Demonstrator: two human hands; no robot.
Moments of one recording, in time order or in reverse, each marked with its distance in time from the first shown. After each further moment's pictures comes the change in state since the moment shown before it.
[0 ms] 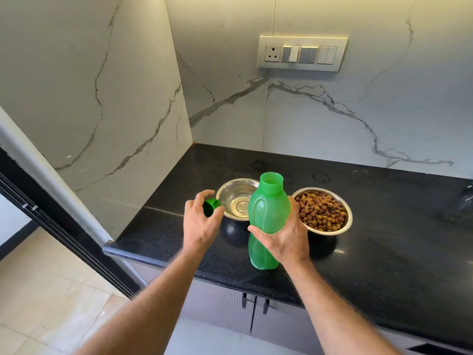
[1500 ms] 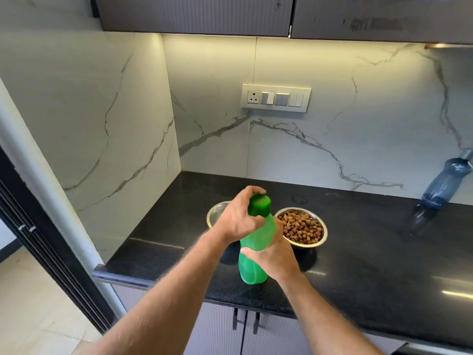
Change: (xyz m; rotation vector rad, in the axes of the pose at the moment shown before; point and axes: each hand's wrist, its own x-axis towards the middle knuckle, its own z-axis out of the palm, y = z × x) left_hand -0.006 0.114 0.012 -0.041 -0.483 0.397; right_hand -0.013 -0.004 -0.008 -0.069 -0.176 0.150
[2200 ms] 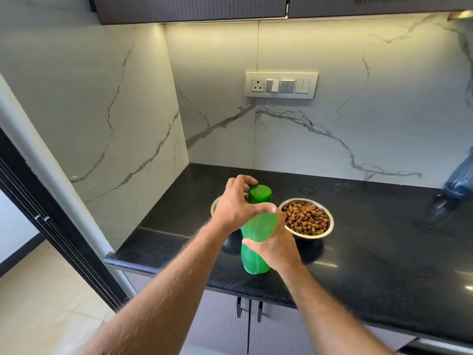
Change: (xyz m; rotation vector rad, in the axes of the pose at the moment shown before) left_hand -0.003 0.006 0.008 -0.020 0.135 -0.111; right_hand -0.002 0.003 -0.003 -0.066 0.017 -0.034
